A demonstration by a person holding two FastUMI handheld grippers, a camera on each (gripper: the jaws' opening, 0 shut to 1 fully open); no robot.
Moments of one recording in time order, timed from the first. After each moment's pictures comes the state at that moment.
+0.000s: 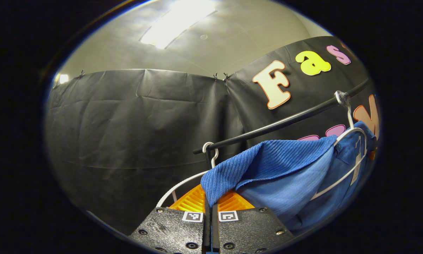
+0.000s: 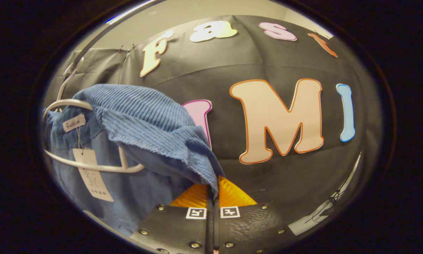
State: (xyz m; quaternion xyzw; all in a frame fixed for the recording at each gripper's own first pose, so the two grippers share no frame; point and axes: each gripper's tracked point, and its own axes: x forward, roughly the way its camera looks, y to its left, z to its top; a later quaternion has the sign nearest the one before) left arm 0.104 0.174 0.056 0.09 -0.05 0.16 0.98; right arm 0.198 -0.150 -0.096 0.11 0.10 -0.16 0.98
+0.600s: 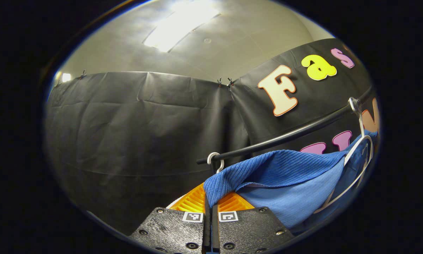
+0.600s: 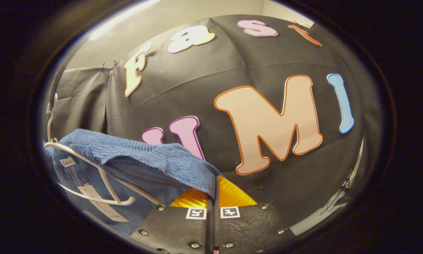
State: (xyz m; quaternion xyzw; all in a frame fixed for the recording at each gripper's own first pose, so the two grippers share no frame) left arm 0.123 0.191 0.084 0.09 -0.08 0.16 0.98; right arm 0.217 -0.175 -0.072 0.16 0.07 -0.18 0.97
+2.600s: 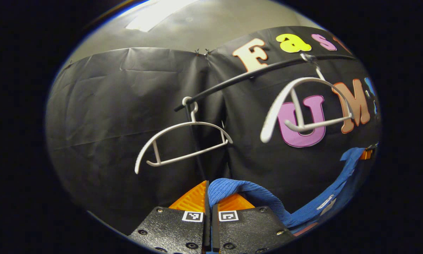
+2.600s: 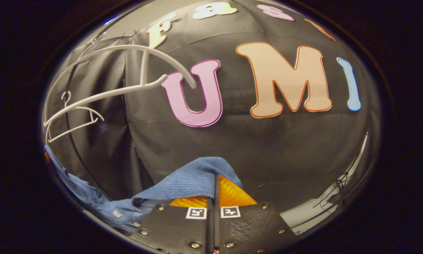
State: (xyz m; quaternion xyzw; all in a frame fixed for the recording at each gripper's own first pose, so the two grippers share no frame) left arm 0.057 0.128 -0.073 0.08 0.08 0.07 0.99; right arm 0.135 -0.080 -0.196 0.13 0.22 -0.10 0.96
